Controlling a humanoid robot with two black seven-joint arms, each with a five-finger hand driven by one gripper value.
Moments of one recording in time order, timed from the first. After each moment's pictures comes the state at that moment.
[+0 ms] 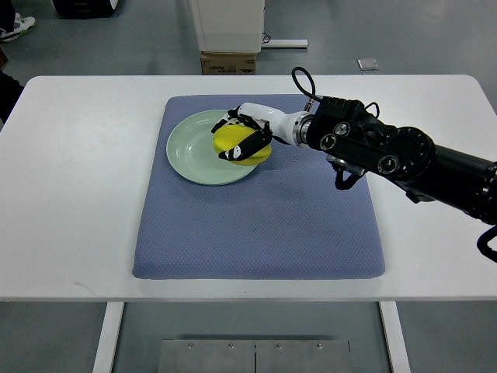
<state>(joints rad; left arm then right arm) -0.02 0.00 -0.10 -0.22 0.09 0.07 -0.21 1.30 0.00 -0.07 0.71 -0.56 0.11 0.03</state>
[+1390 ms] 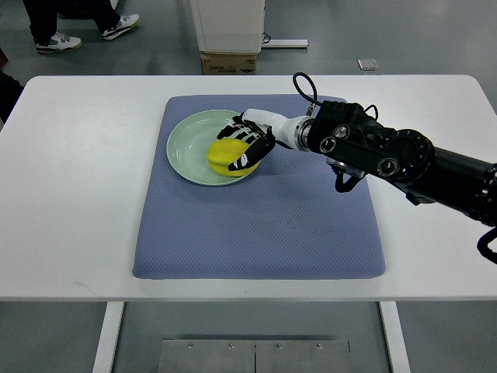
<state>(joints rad) -0.02 0.00 -0.10 -0.22 0.09 0.07 -0.21 1.29 0.00 -0.07 0.71 -0.56 0.11 -0.02</state>
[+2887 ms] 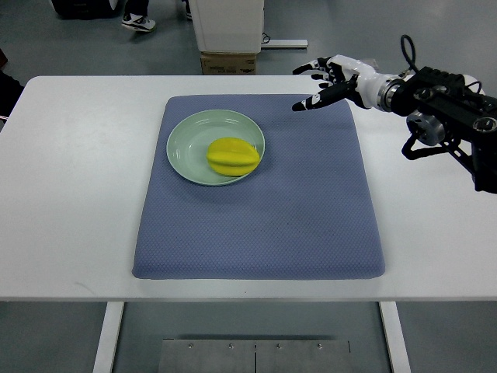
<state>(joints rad) -0.02 0.00 -0.10 -0.22 0.09 0.07 -0.21 1.23 -0.26 0.17 0.70 -0.37 0.11 0.00</state>
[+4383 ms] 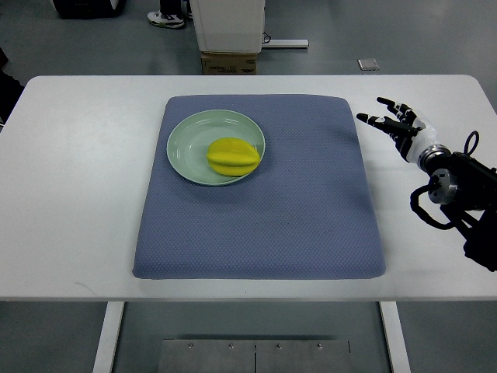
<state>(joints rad) -0.02 0.00 -0.10 -0.22 0.09 0.07 -0.21 0.84 -0.23 0.59 0.65 -0.19 -0.14 0.12</state>
